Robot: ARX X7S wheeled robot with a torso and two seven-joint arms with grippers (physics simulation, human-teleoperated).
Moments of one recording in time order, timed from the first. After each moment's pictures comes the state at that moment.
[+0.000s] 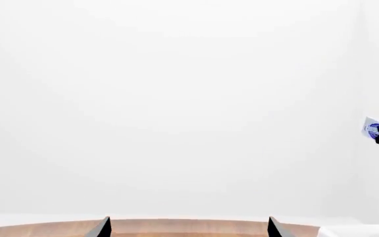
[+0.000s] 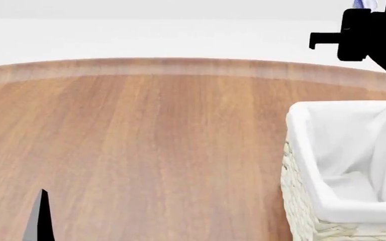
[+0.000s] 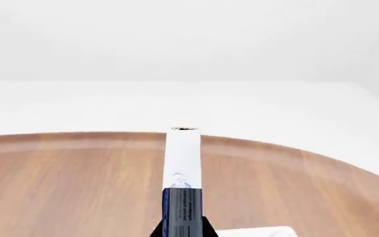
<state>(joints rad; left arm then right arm) 0.10 -0.43 0.30 0.80 -0.33 -0.14 -0.43 1.66 0.60 -1.12 0.80 1.27 0.67 0.20</state>
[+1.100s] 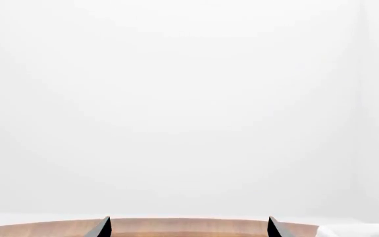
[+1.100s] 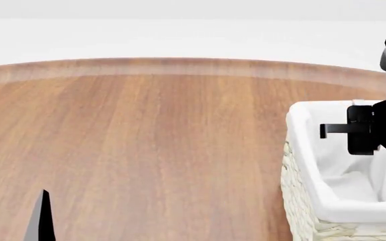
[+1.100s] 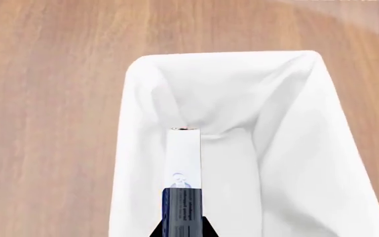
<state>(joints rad) 0.10 -0.44 0.31 0.79 -0.33 -0.13 -0.44 1.66 0.66 -1.20 0.83 1.37 1.14 0.11</state>
